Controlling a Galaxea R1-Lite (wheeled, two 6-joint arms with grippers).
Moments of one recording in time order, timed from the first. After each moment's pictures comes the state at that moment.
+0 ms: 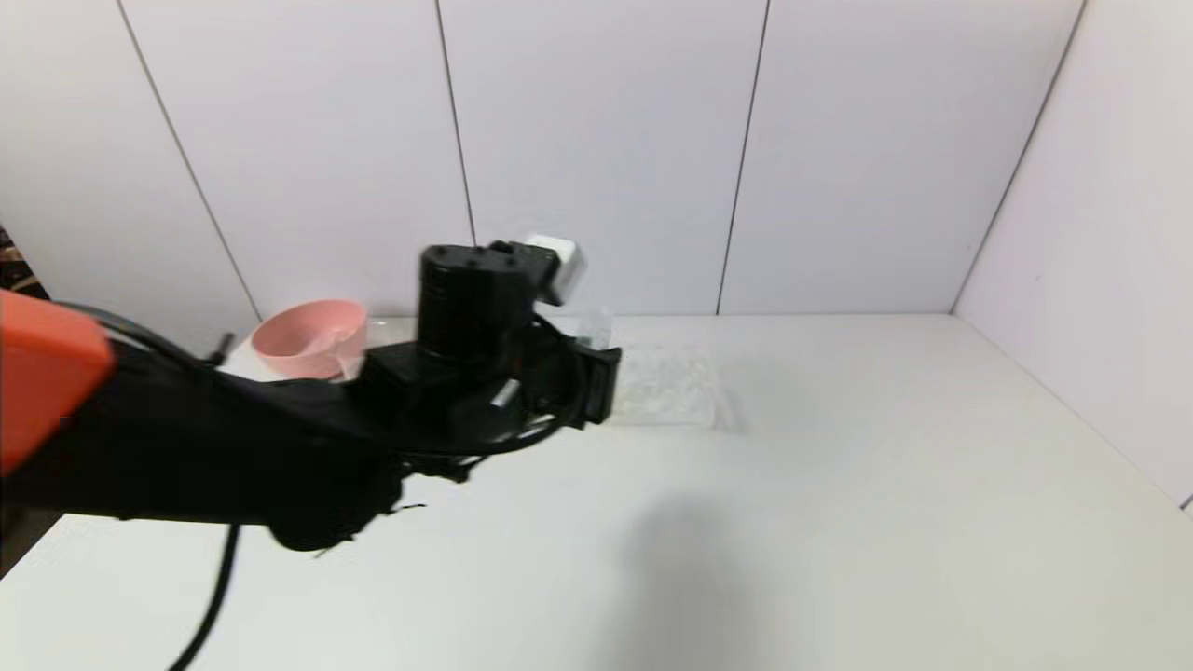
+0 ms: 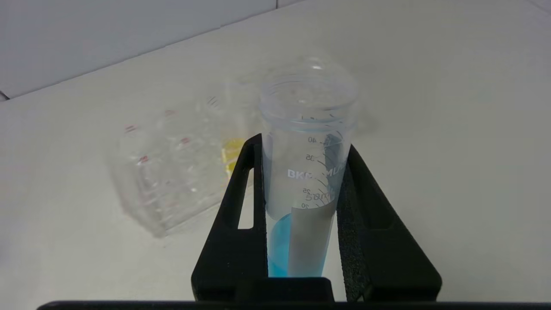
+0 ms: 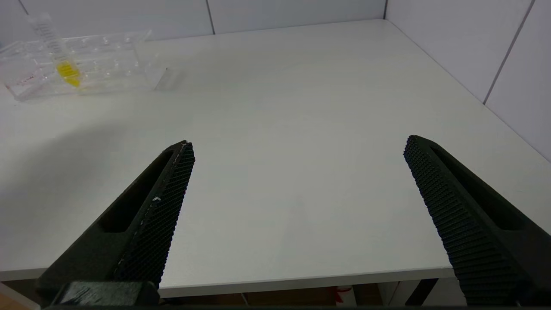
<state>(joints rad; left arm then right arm) -0.68 1.83 -1.01 -0.61 0.06 -0.08 0.00 0.00 0.00 0.00 -0.04 0.09</state>
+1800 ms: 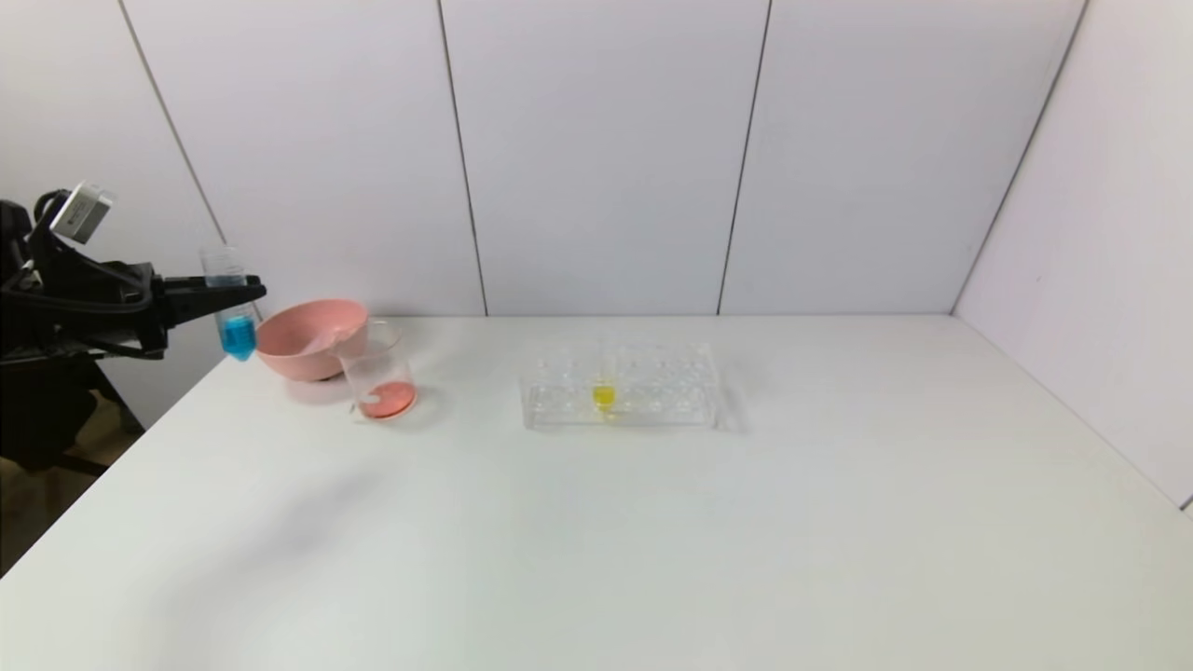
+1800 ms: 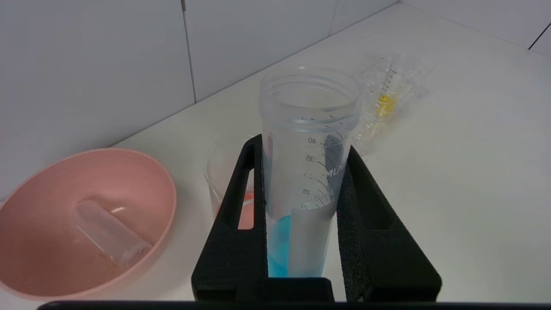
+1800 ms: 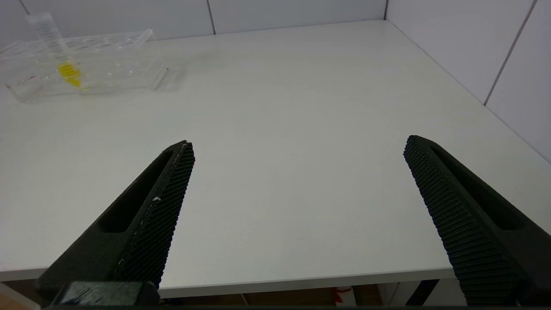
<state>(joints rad) 0.43 1.91 -1.23 -0.37 -1.28 0.25 0.00 0.00 0.00 0.00 -0.04 0.09</state>
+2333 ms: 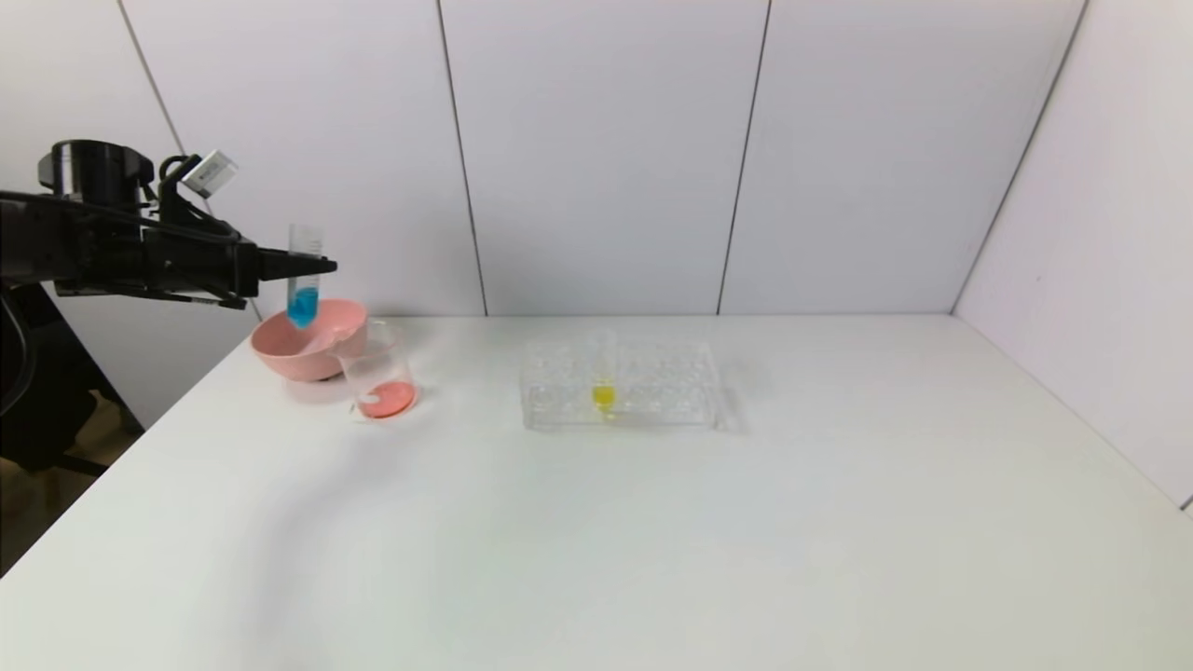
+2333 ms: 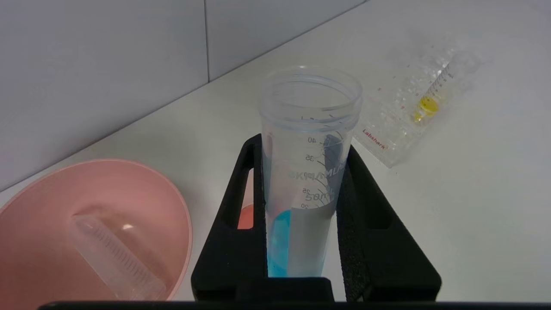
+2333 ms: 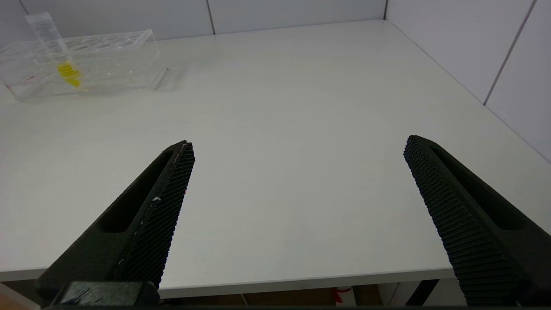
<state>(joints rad) 0.27 2.10 -1.78 0.22 -1.02 0.36 0.00 0.00 0.00 0.00 -0.04 0.09</state>
